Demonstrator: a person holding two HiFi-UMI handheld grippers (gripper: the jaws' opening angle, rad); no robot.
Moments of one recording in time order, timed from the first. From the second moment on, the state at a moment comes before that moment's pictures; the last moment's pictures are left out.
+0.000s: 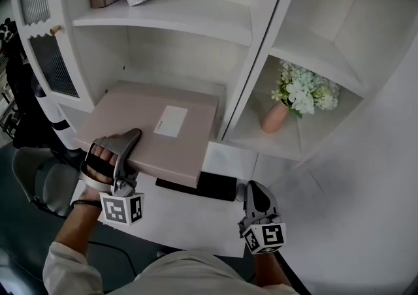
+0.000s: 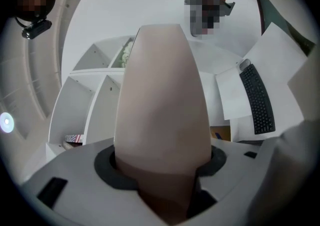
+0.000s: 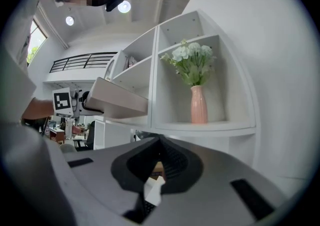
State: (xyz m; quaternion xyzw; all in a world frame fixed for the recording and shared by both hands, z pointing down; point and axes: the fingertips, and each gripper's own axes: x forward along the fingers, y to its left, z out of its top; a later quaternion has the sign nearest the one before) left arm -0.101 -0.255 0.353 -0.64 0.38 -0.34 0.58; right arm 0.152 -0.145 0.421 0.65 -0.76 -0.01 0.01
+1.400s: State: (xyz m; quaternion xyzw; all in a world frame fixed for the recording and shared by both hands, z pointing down) left arm -0.066 -0.320 0.413 -0.67 0.23 -0.47 0.53; right arm 0.181 -0.149 0.436 0.67 -0.74 0.01 0.01
